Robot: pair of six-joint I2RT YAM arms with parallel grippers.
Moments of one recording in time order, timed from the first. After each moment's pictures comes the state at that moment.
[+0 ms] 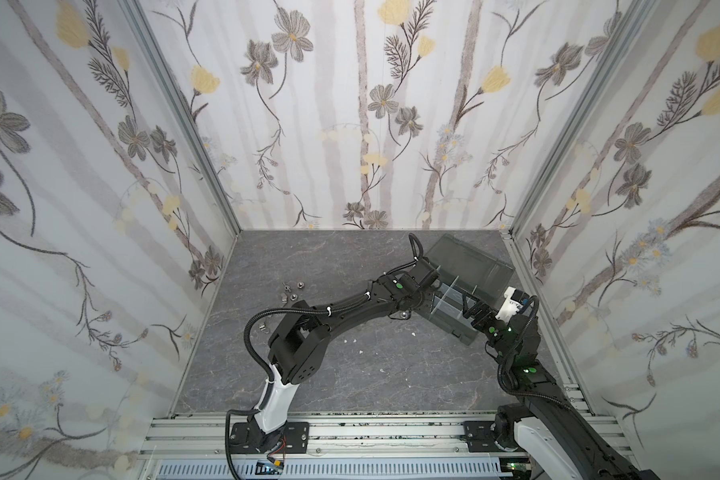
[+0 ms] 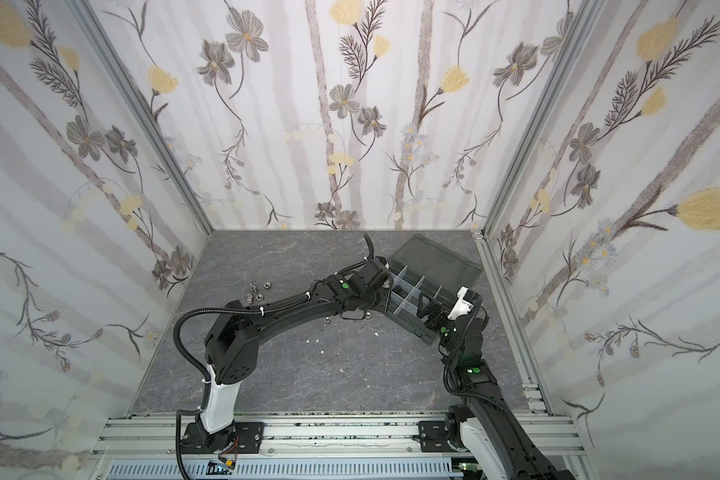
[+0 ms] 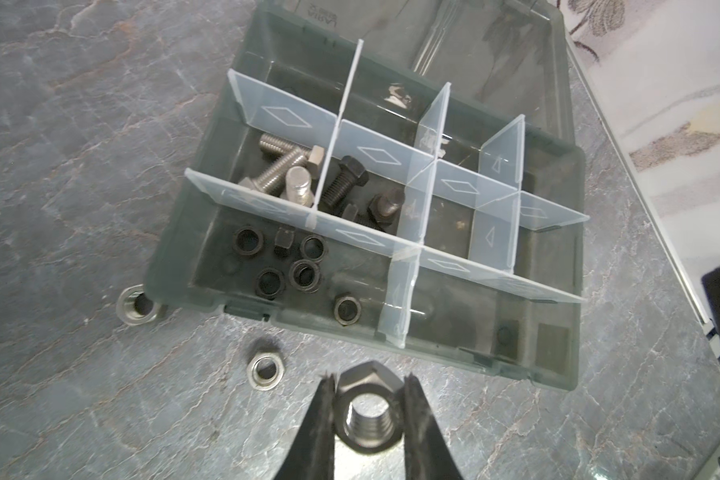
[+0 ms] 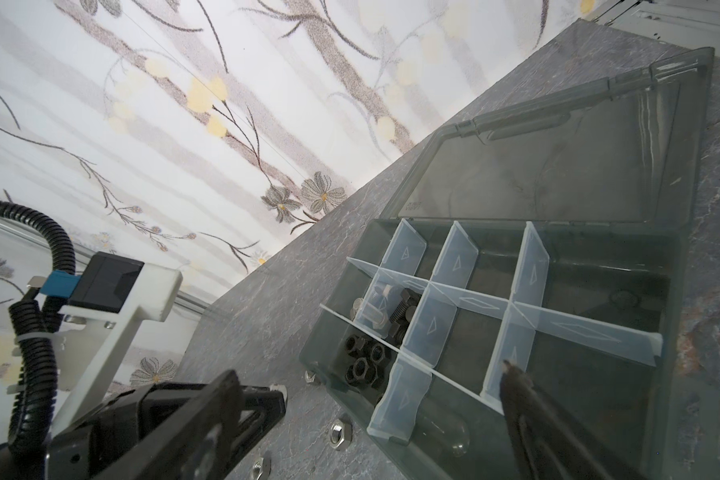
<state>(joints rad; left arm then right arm) -0.95 2.05 1.72 -0.53 -0.07 -0.55 0.14 0.76 0.26 0.29 -0.09 0.73</state>
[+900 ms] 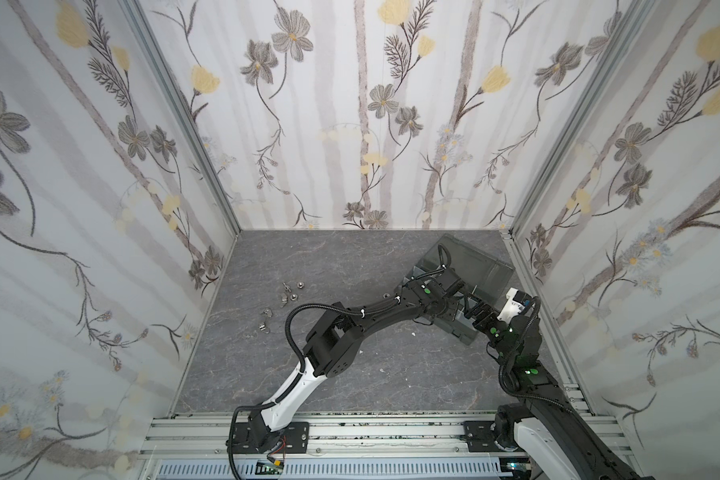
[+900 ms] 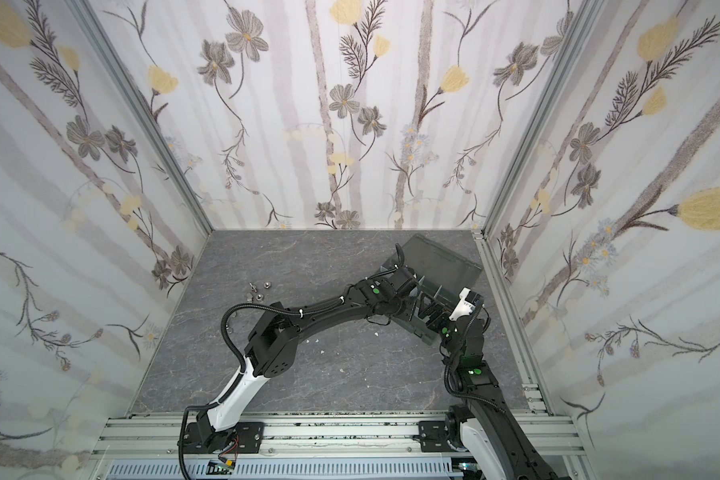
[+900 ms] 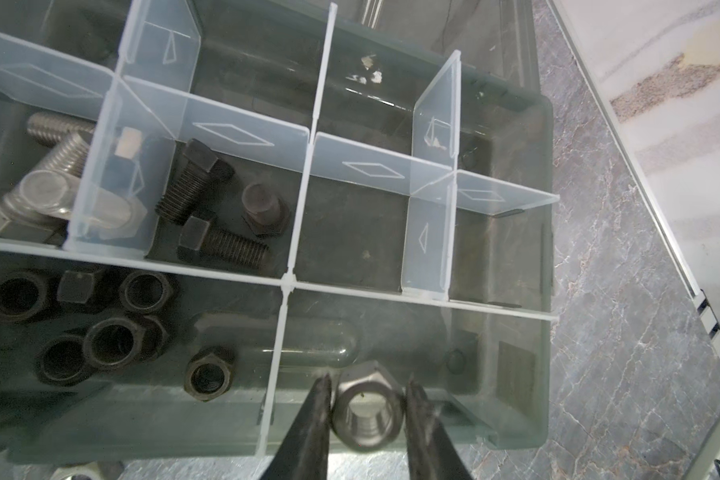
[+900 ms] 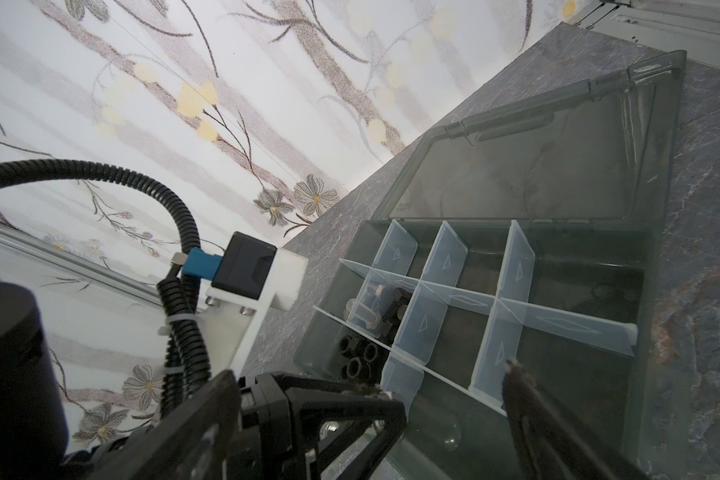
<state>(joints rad) -1.02 2.34 2.05 -0.61 -0.01 -0.55 0.13 0.72 0.26 0.24 -0.07 0.72</state>
